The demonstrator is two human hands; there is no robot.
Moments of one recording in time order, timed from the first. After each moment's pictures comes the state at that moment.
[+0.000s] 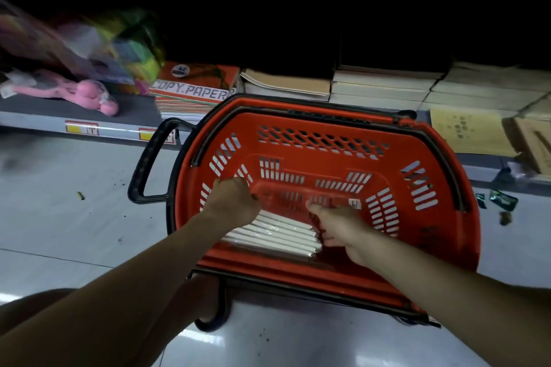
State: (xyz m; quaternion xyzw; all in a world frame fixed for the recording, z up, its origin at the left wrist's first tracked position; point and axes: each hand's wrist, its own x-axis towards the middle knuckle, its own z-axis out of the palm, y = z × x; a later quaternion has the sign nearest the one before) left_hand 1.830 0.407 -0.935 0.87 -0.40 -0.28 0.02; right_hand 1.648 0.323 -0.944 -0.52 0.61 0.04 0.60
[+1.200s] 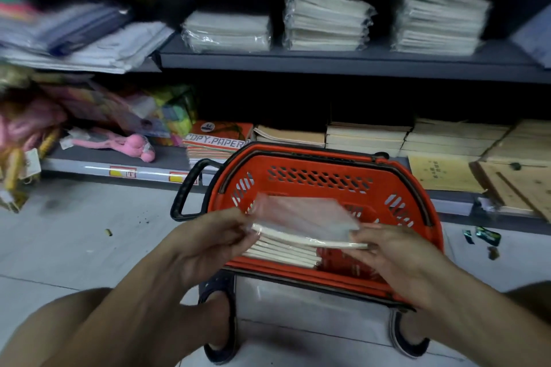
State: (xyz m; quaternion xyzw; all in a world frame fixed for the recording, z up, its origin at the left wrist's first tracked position) left_hand 1.804 0.513 -0.813 0.53 0.00 -0.62 0.57; right_hand 1.569 0.368 -0.820 -0.36 0.53 -0.17 0.75
